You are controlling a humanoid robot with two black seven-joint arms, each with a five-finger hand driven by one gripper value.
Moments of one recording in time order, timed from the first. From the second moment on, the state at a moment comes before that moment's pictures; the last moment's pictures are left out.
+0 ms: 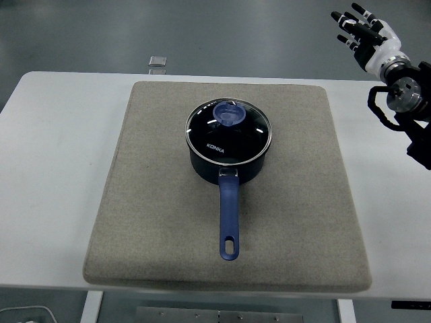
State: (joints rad) left arm -0.06 0.00 -0.13 -0.05 0.12 -0.18 -0.14; right arm 1.23 -0.18 0.18 0.34 0.31 0.04 0.18
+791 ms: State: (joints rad) left arm -0.06 0.00 -0.13 -0.05 0.12 -0.18 -0.14; right arm 1.41 -0.23 0.18 0.37 -0.24 0.27 0.20
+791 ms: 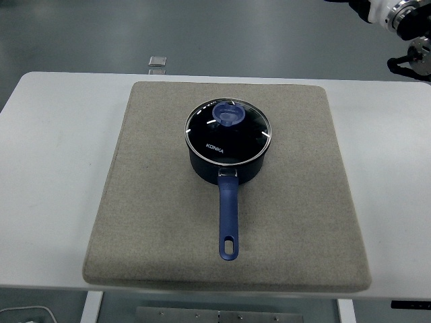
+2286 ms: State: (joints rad) left arm -0.06 0.00 -0.13 -0.05 0.12 -0.18 -0.14; right arm 1.50 -0.37 0.18 0.96 -1.14 0.50 0.32
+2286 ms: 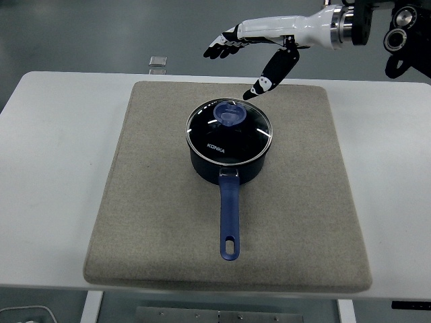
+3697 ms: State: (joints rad) left arm -0.06 0.00 -0.13 -0.05 0.12 -0.18 -0.14; right arm 1.41 -0.33 0.09 1.01 -1.44 0.27 0.42
